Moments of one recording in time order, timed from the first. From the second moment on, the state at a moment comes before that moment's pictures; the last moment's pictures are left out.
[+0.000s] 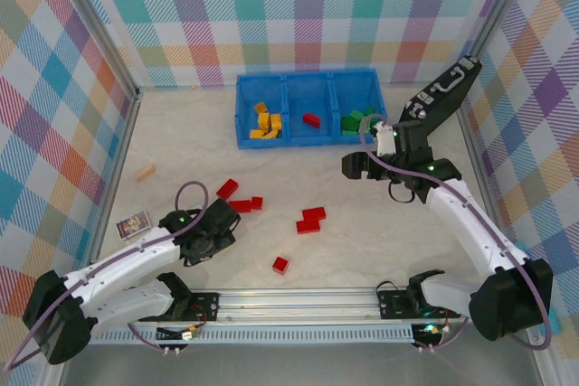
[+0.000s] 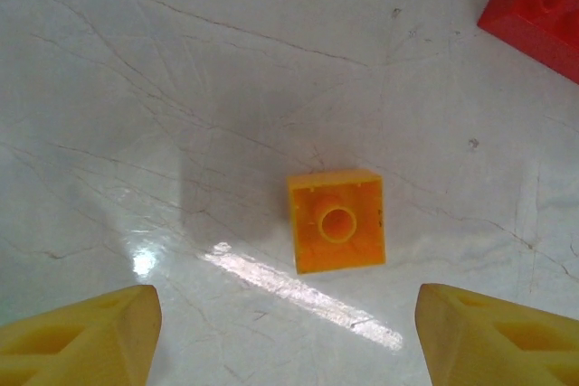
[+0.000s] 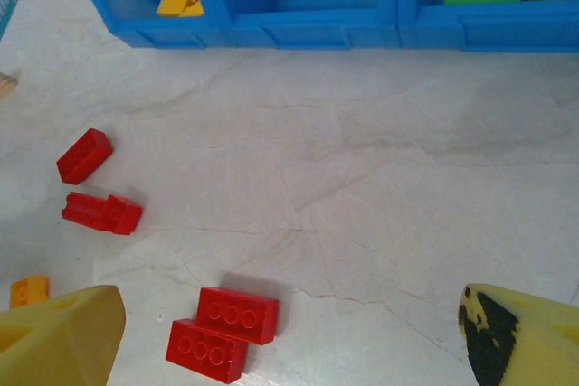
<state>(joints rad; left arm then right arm) -0.75 0.98 0.61 -1.00 -0.27 -1.27 0.30 1.17 0.98 -0.59 -0.33 0.23</state>
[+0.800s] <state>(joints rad) -0.74 1.30 0.60 -0.75 -0.22 -1.27 0.30 1.20 1.02 -0.58 -0.36 0.20</state>
